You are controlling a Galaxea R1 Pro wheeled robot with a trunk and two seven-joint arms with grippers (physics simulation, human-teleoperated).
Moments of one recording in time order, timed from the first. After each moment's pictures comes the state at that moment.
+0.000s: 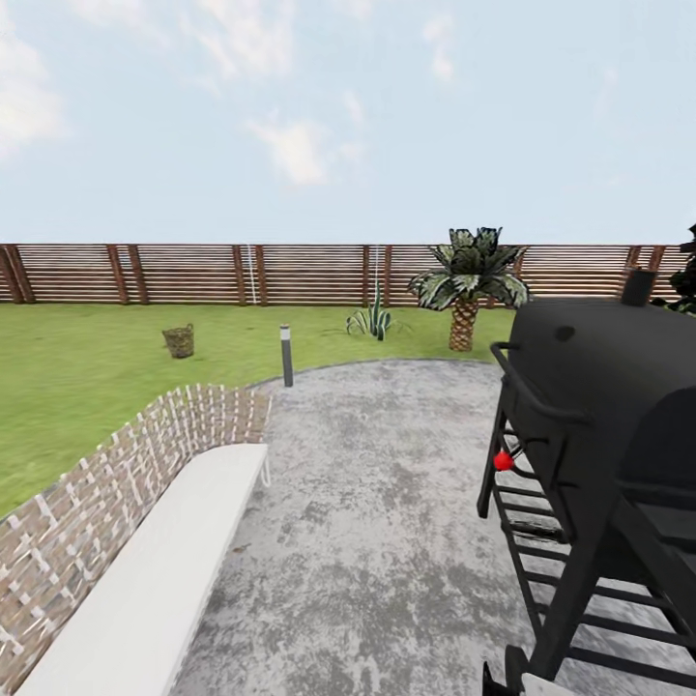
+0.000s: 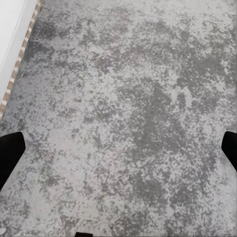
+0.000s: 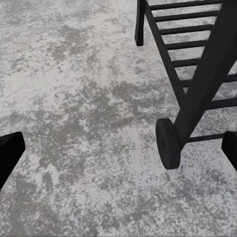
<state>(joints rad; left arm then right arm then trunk) -0.12 -0.04 0.06 -0.42 0.08 -0.21 0.01 -0.33 -0.02 -0.13 -0.13 -0.14 -0.57 -0.09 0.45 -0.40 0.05</state>
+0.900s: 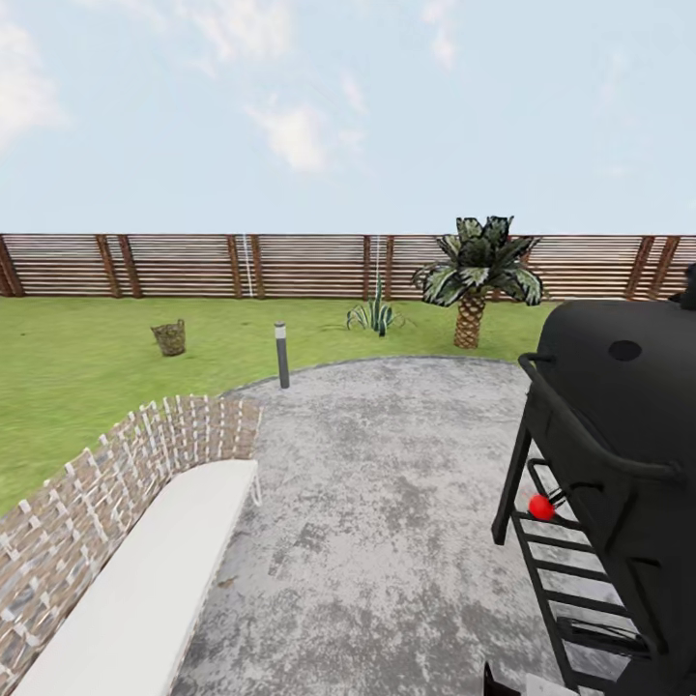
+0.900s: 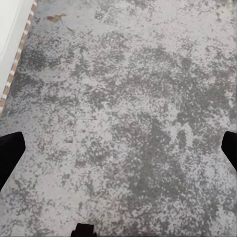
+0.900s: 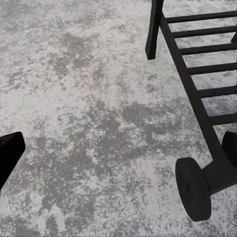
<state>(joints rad) -0.12 -0.04 0.06 -0.42 0.08 -0.21 0.01 -0.33 -0.02 -0.13 -0.13 -0.14 -0.57 -0.09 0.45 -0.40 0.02</state>
